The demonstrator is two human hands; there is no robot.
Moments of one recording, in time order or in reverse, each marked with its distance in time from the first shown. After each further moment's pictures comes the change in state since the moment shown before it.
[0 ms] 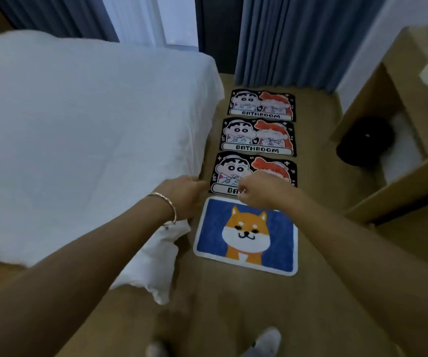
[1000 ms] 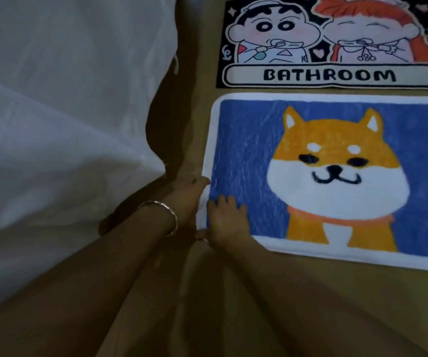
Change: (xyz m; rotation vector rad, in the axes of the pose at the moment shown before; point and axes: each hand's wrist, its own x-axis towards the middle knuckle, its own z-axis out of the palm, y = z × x) left_hand 0.286 -0.186 0.690 -0.086 -0.281 -0.042; right_hand 0.463 0.032 0.695 0.153 -0.027 0.122
